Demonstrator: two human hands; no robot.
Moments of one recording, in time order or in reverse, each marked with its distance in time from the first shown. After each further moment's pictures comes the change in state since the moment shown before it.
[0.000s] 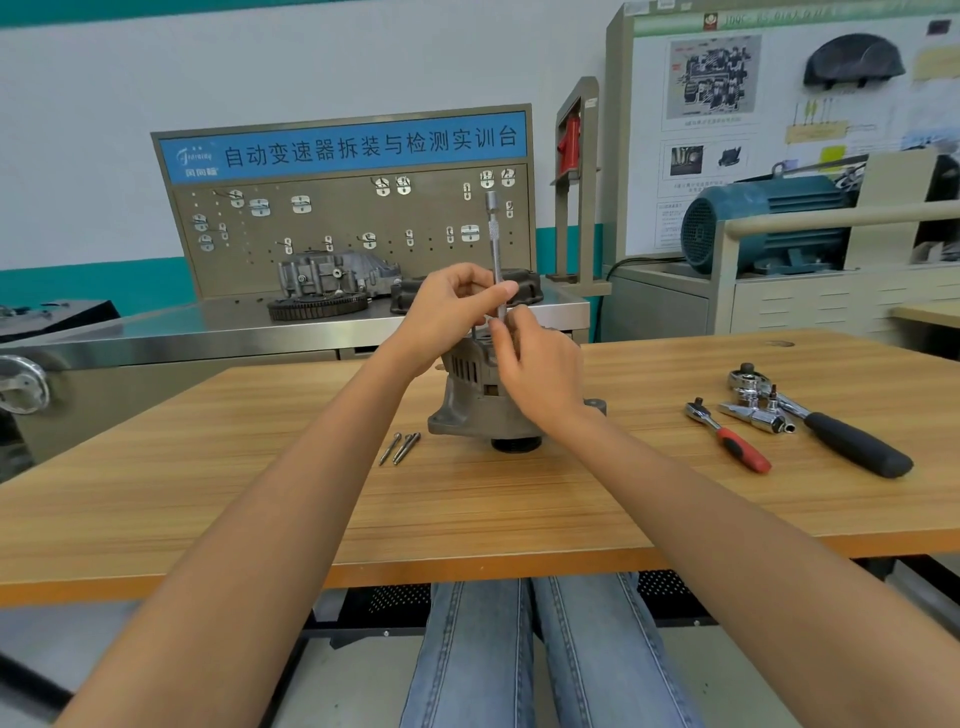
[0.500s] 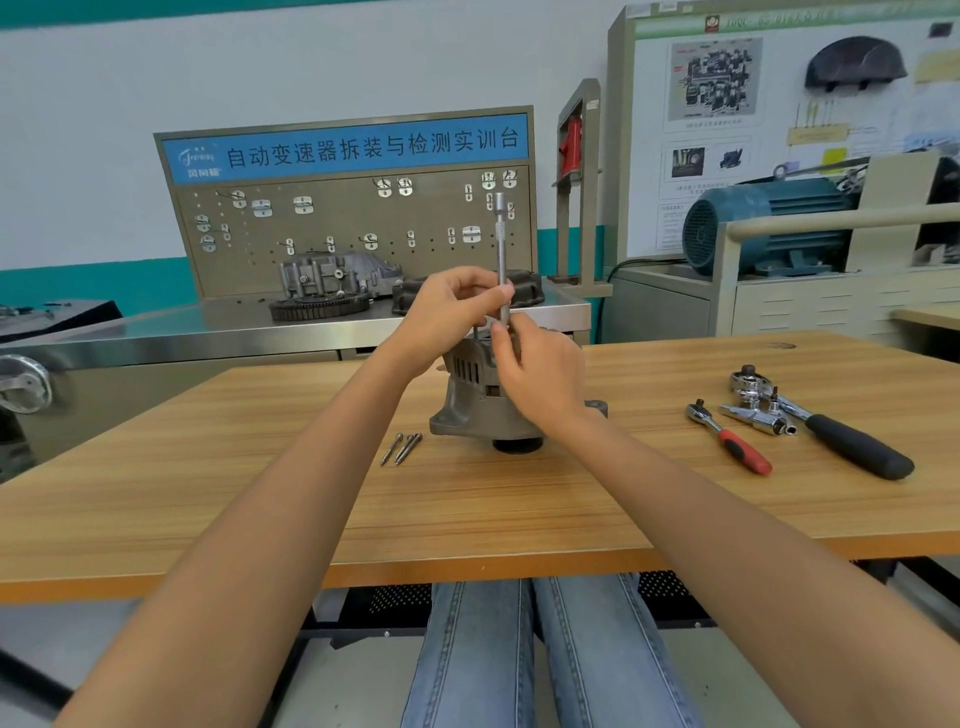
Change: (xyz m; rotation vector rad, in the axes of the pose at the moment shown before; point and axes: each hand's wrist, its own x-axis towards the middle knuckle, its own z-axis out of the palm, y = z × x) left_hand -0.004 0.003 -0.003 0.003 -0.026 0.006; right_hand -0.002 -0.001 -0.001 0.027 0.015 -0.013
